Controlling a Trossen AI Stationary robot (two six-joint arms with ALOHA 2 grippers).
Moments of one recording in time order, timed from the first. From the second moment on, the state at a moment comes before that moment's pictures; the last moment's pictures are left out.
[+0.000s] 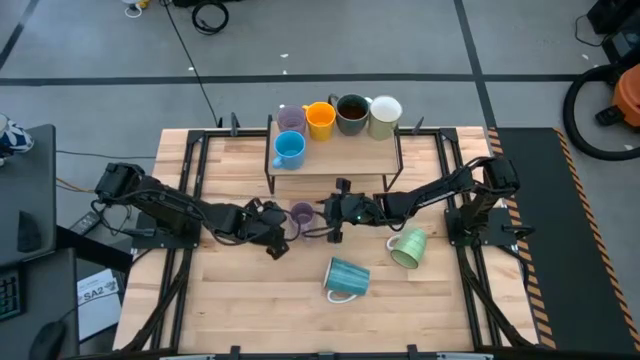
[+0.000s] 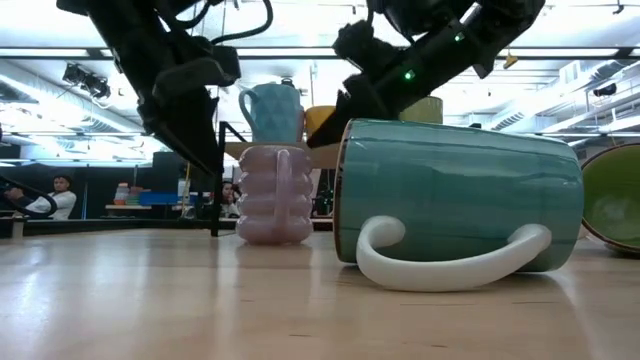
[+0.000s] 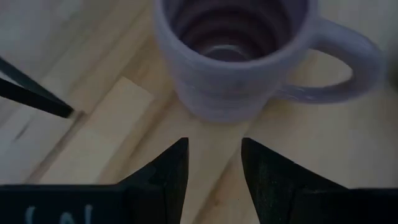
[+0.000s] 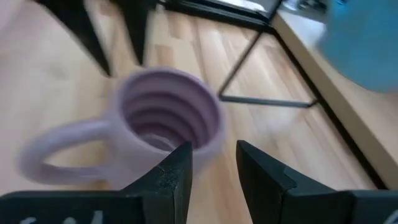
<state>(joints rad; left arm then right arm) -0.26 1.47 0.86 -0.50 -0.46 -0.72 0.08 1.72 0.93 0.29 0.40 -0.13</state>
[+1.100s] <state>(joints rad) -0.16 1.47 0.86 -0.45 -0.62 -0.66 0.07 1.73 0.93 0.25 0.21 -0.04</state>
